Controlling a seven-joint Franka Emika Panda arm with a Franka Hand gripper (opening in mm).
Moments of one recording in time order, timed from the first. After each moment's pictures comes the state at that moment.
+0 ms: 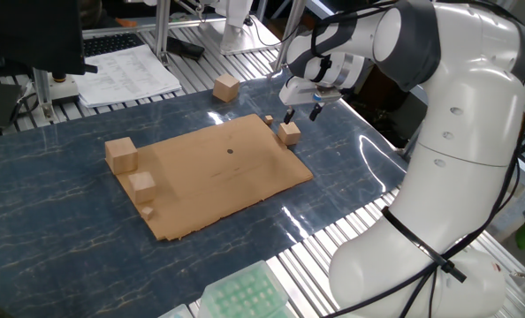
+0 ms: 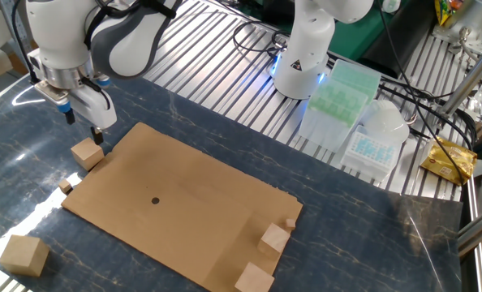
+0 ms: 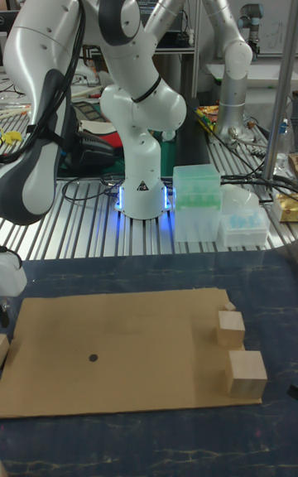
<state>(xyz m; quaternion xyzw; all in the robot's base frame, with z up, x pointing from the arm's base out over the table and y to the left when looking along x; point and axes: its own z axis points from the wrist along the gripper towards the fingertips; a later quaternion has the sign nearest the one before) 0.555 -0.305 0.140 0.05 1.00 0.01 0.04</state>
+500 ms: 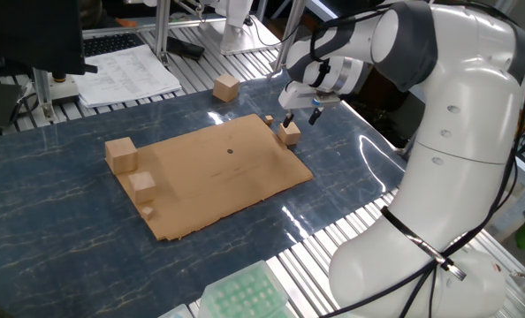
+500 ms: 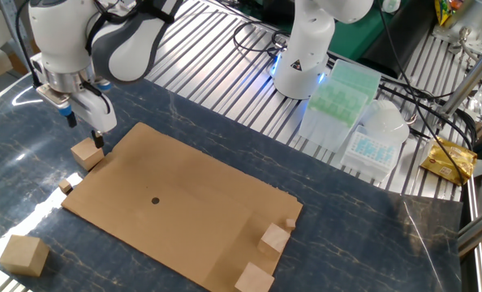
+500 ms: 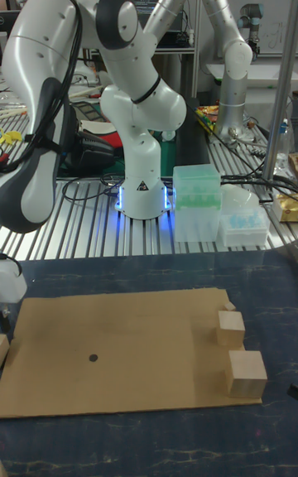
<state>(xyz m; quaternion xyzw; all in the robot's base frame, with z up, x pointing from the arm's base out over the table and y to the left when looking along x) 0.553 -0.309 0.128 0.05 1.00 0.01 0.04</state>
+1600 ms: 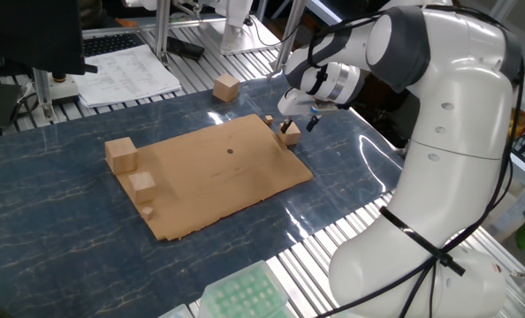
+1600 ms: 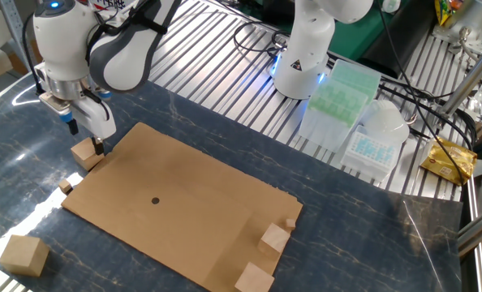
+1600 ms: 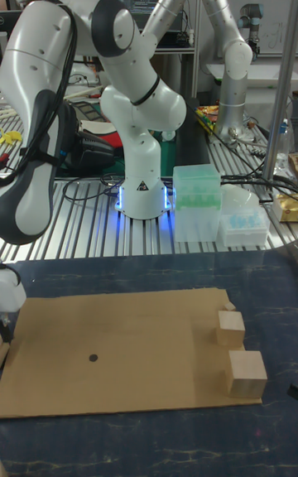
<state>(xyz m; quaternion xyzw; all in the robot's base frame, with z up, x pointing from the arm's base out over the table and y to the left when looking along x) 0.555 -0.313 0.098 0.07 1.00 0.03 0.06</state>
